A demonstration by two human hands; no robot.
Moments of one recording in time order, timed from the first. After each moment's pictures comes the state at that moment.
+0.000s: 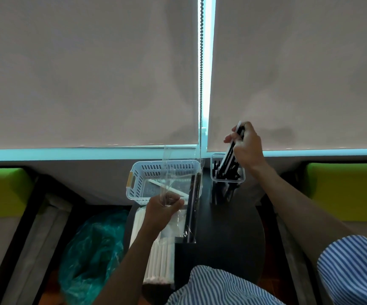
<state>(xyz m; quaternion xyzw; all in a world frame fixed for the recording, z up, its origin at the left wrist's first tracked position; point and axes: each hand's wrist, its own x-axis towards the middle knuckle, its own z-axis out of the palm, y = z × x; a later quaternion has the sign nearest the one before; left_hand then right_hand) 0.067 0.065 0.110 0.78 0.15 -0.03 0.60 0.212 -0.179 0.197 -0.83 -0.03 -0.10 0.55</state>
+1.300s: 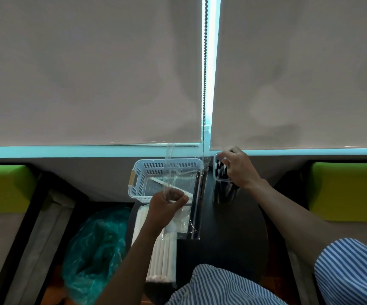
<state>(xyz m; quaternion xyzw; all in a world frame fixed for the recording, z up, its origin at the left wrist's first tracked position) 0.076 0.068 0.105 0.79 0.12 -0.03 0.61 0.208 -0.177 0.122 -0.93 -0.15 -0.03 0.34</state>
